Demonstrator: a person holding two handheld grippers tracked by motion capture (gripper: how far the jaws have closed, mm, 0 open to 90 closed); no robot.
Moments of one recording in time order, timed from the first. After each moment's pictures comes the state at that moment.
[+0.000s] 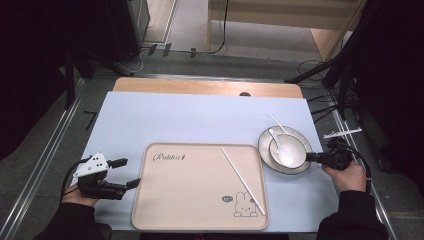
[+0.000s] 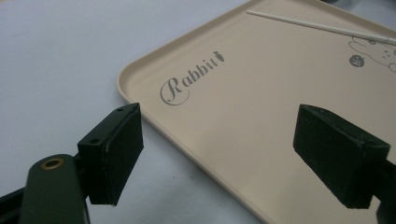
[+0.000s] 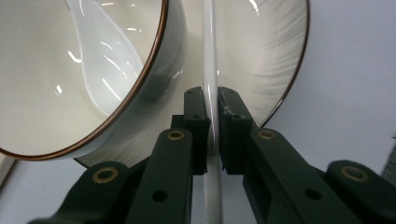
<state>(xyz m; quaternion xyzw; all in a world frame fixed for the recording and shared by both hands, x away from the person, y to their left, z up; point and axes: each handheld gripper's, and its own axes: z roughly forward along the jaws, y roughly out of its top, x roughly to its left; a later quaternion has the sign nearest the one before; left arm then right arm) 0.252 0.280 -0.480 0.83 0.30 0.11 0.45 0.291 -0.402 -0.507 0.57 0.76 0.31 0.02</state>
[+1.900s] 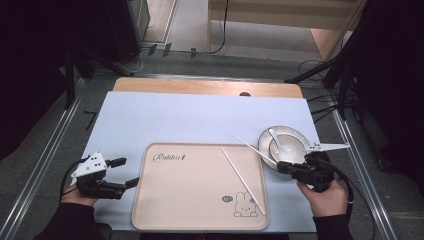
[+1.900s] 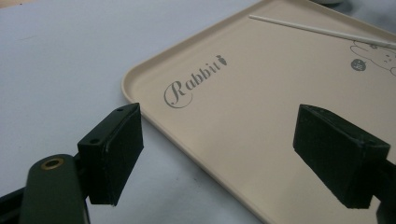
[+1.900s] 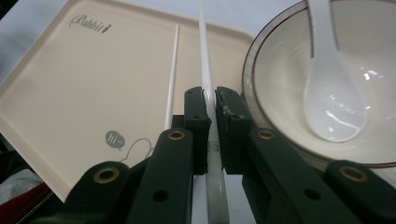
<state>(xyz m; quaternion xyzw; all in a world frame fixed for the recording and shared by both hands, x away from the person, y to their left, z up) 0.253 0.282 -0.479 0.83 0.30 0.11 0.46 0.218 -0.284 -0.443 0.54 0.76 0.37 0.04</state>
